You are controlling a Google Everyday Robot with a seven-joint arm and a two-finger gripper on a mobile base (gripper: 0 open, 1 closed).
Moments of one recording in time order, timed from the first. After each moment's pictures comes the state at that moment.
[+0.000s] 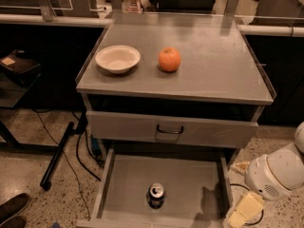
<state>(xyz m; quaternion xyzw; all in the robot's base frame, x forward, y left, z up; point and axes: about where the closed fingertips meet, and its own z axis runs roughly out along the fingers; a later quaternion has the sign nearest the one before) 0.351 -0.211 0.676 -0.49 0.83 0.23 0.14</state>
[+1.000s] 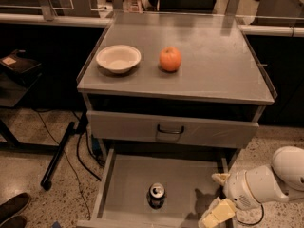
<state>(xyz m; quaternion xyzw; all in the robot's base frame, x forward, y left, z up) 0.367 -0.169 0.599 -0.44 0.83 0.29 0.20</state>
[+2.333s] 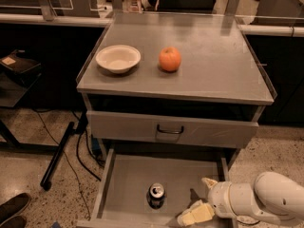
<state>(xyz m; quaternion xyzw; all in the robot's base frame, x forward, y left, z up) 0.388 -0.137 0.543 -0.35 0.85 0.29 0.28</state>
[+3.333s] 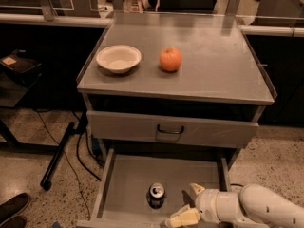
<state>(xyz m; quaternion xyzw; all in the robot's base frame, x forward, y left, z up) 0.395 -0.102 0.496 -0.33 0.83 0.33 0.31</state>
